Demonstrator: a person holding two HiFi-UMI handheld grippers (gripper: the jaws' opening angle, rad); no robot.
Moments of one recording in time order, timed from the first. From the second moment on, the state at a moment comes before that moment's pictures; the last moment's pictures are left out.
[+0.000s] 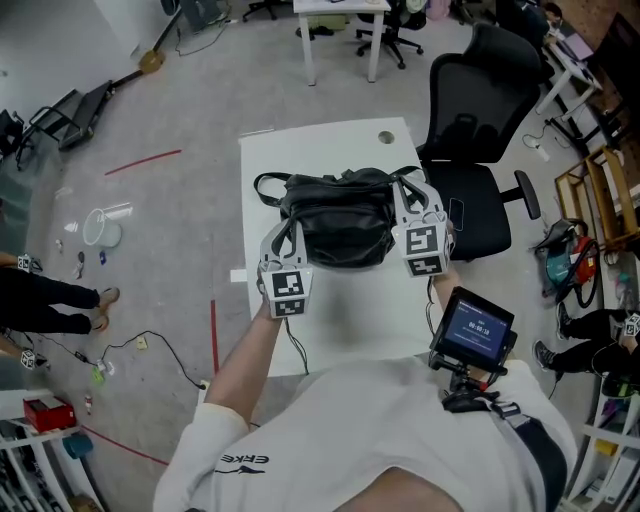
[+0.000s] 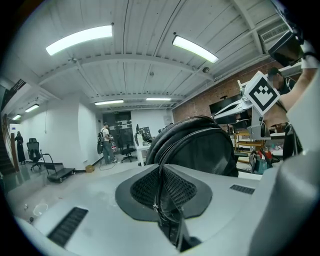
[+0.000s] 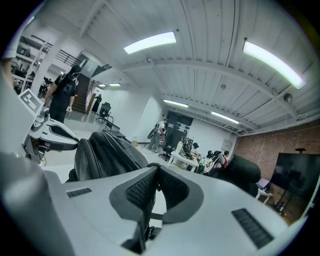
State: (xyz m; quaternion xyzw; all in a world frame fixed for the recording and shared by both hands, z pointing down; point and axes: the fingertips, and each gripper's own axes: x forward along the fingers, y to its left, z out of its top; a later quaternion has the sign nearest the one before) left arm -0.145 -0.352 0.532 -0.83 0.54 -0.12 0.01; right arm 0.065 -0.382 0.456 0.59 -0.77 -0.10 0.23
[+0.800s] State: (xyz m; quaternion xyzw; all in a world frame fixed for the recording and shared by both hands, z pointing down) left arm -0.164 -0.350 0.536 -0.85 0.51 -0.10 0.01; right arm -0.017 -0.379 0.426 0.56 -0.78 -0.15 0.24
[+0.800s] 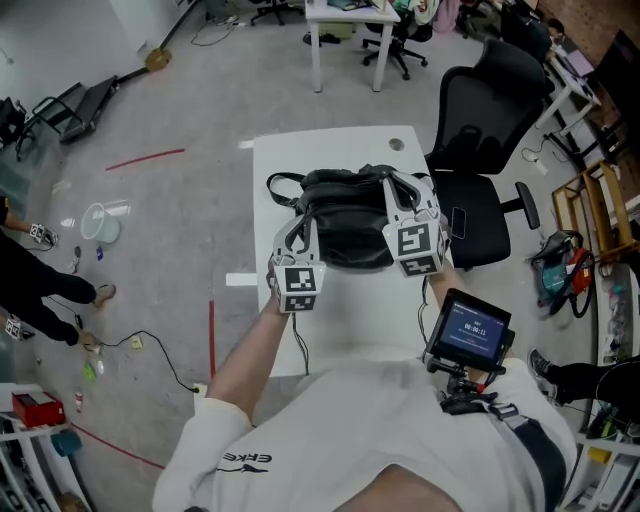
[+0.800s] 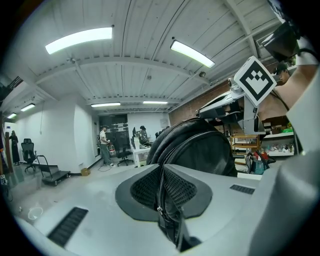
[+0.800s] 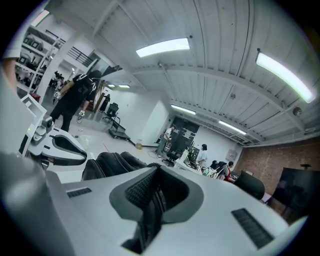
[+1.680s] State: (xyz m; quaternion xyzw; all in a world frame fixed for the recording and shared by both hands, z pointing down) left arm -0.168 -0.356 0.524 -0.86 0.50 -0.10 0.01; right arm -0.063 -0.381 0.422 0.52 -0.79 -0.18 0.28
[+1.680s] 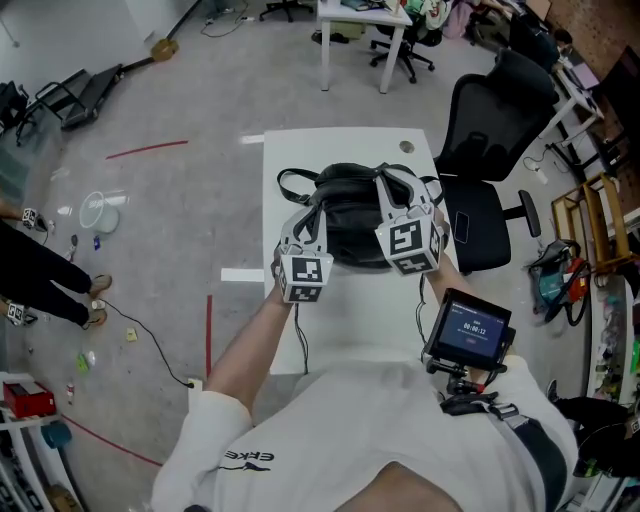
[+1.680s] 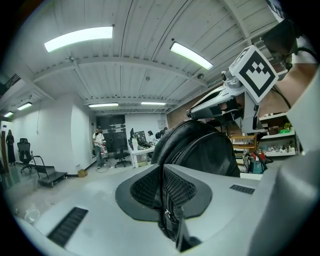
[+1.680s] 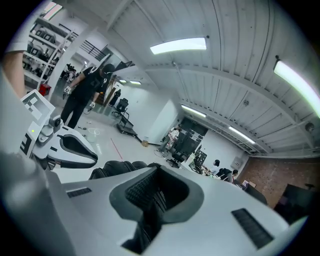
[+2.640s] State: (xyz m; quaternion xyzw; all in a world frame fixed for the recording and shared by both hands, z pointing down) left arm -0.183 -0.377 0.528 -0.87 0.49 -0.07 -0.01; right arm -0.118 -0.407 0.434 0.47 -0.77 -0.22 0.36
